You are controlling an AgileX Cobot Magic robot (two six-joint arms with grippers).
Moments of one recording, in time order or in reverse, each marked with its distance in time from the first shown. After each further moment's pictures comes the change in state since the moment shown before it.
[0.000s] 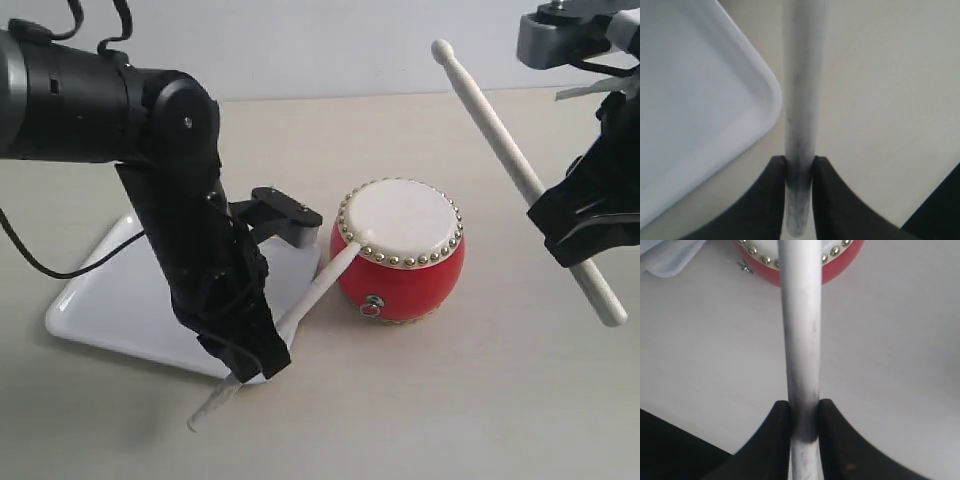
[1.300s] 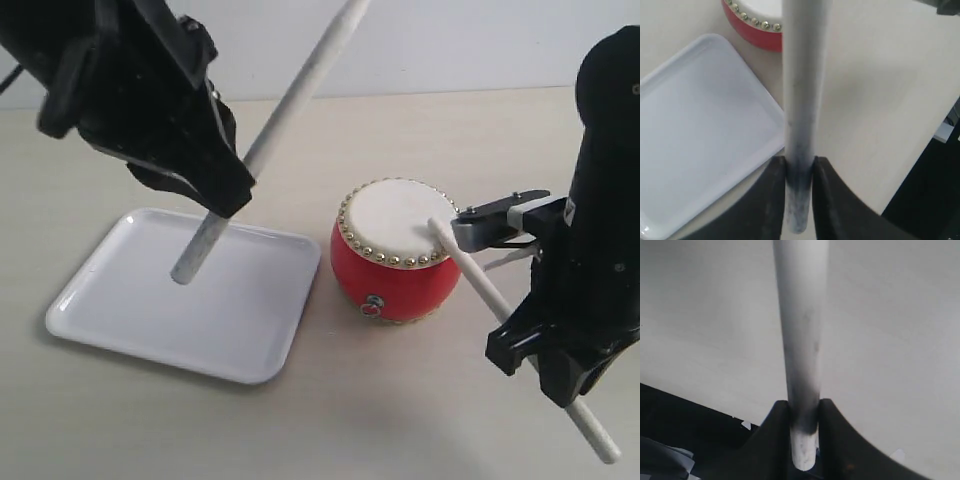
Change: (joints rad) left arm -0.055 -0.367 -0.240 0.138 0.197 -0.164; right arm 0.000 0.336 0.148 0.000 0.000 -0.016
